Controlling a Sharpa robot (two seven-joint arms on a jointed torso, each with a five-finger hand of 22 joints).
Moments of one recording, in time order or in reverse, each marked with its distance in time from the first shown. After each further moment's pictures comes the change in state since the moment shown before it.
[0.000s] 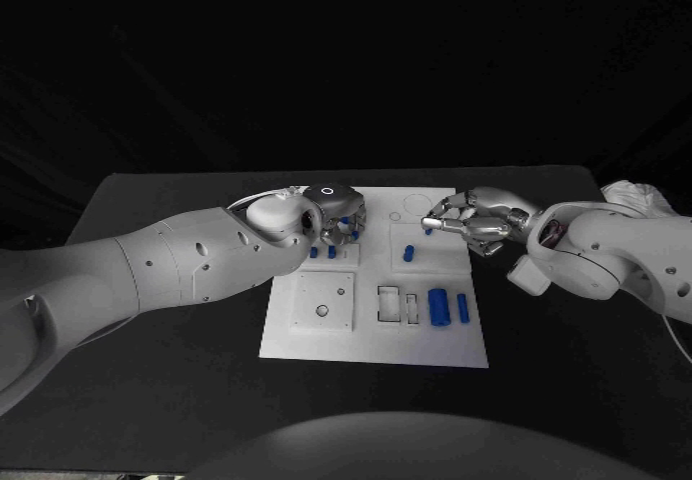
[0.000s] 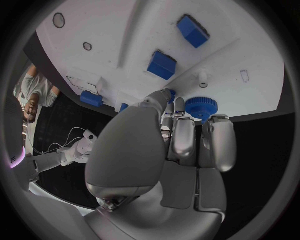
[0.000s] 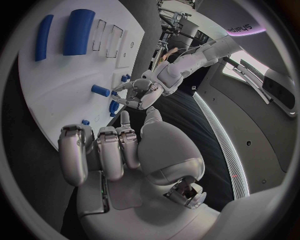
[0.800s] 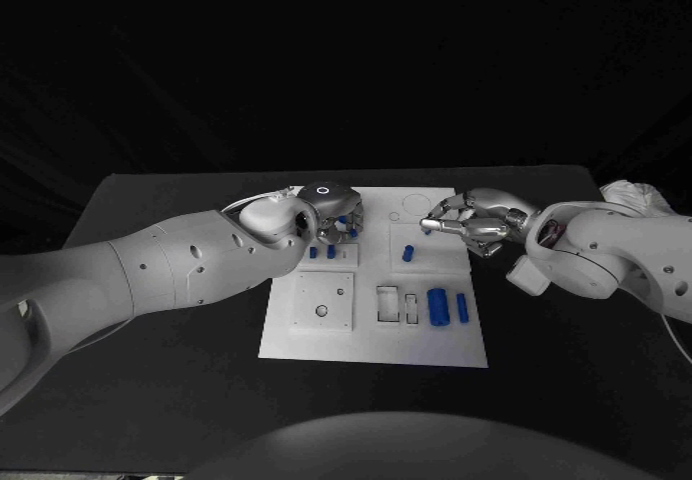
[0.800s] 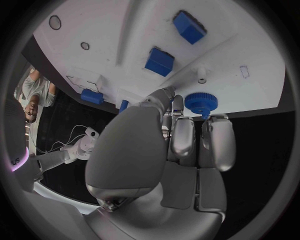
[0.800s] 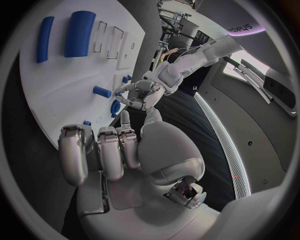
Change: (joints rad) left arm -0.010 -0.026 0.012 0.011 0.001 -0.071 0.036; left_hand 0.021 0.021 0.015 -0.049 0.000 0.099 -0.001 0.052 0.016 0.087 -0.013 0.010 0.004 0.006 -0.013 -0.010 -0.008 0.000 0.000 -0.015 -0.011 0.000; right arm 0.000 0.000 0.000 0.000 0.000 0.008 -0.014; right_hand 0.000 0.000 0.000 0.000 0.000 0.010 0.004 0.000 0.001 0.000 0.000 -0.002 0.000 0.001 0.002 0.000 0.000 0.000 0.000 0.000 0.000 0.000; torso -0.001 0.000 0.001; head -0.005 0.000
